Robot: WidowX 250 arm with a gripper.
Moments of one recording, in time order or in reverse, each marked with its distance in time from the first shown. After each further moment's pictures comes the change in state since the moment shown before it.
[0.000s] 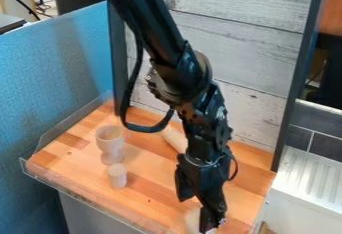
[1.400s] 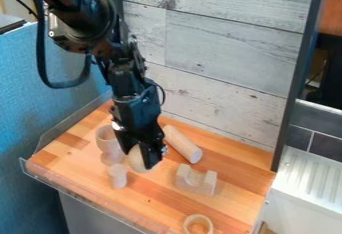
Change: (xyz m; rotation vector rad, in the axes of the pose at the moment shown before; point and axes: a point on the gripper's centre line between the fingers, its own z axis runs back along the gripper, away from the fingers) arm -0.048 0.090 0.059 -0.032 -0.089 0.327
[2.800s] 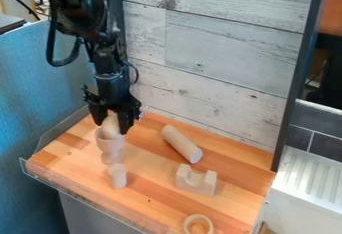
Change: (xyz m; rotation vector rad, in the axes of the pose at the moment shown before) arm 0.027 0.095 -0.019 0.182 0.012 0.286
